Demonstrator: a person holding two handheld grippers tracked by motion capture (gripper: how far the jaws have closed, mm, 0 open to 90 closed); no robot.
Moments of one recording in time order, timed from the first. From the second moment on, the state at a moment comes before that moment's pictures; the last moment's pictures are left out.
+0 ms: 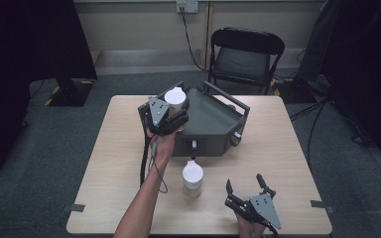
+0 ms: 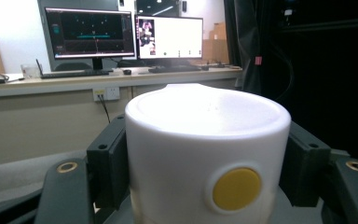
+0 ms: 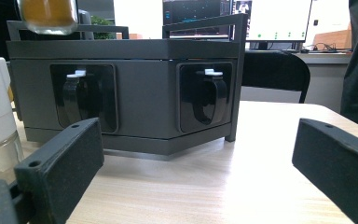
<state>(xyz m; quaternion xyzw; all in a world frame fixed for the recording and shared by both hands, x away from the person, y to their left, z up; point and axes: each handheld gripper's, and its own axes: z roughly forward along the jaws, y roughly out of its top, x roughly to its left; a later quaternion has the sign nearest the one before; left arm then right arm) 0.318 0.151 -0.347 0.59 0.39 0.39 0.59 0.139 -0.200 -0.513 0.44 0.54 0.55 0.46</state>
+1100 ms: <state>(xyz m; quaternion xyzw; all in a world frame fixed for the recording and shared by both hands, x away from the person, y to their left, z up) 0.330 0.148 -0.359 0.59 0.42 0.38 0.58 0.139 -0.199 -0.513 0.44 0.54 0.55 0.46</state>
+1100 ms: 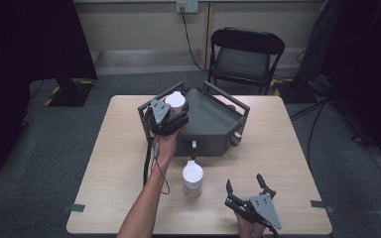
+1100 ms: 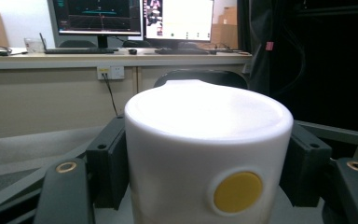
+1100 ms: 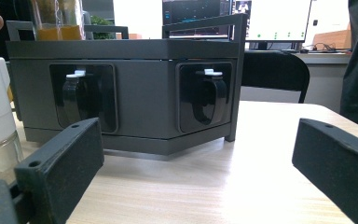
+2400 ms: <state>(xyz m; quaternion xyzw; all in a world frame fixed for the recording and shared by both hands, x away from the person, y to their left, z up) 0.292 0.169 -0.361 0.57 0.42 0.38 0.60 0.138 -0.199 -0.513 0.44 0.54 0.55 0.46</state>
